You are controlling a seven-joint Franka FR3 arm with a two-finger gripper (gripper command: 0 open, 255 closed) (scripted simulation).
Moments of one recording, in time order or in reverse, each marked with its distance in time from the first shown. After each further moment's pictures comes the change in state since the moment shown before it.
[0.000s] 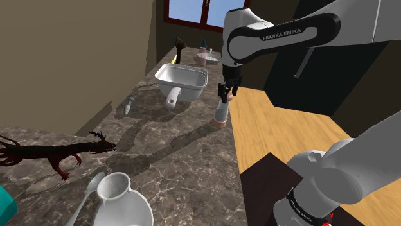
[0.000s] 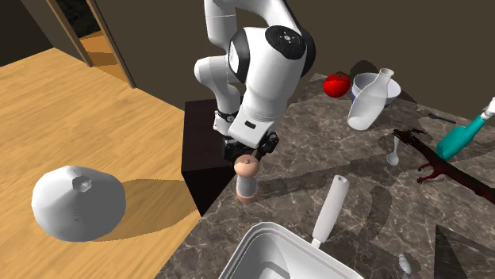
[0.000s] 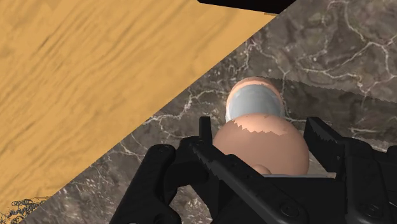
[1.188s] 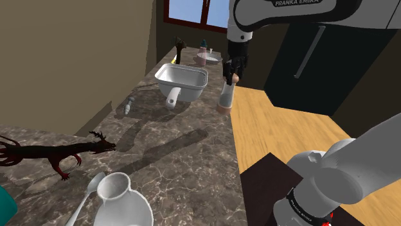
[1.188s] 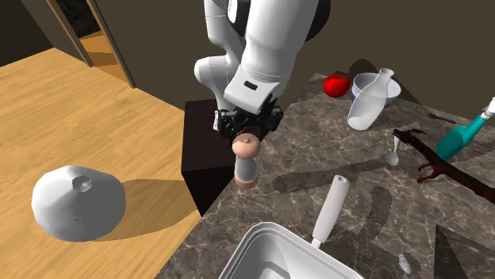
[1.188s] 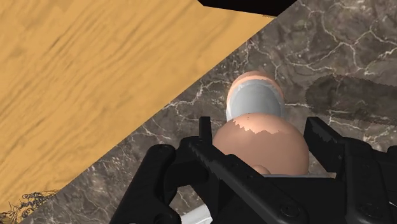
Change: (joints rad) arm 0.000 -0.020 0.000 0.203 0.010 -0.220 -0.038
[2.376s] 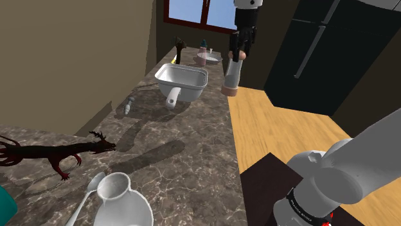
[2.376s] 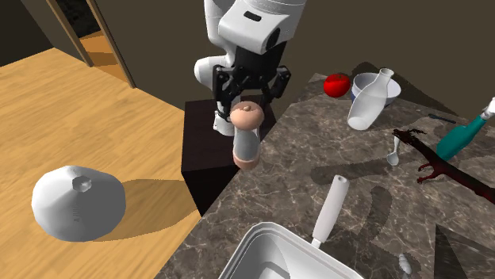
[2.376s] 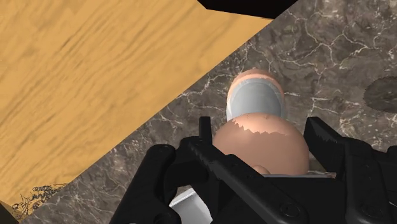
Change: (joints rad) arm -0.001 0.045 0.007 0.296 -0.003 -0.248 -0.034
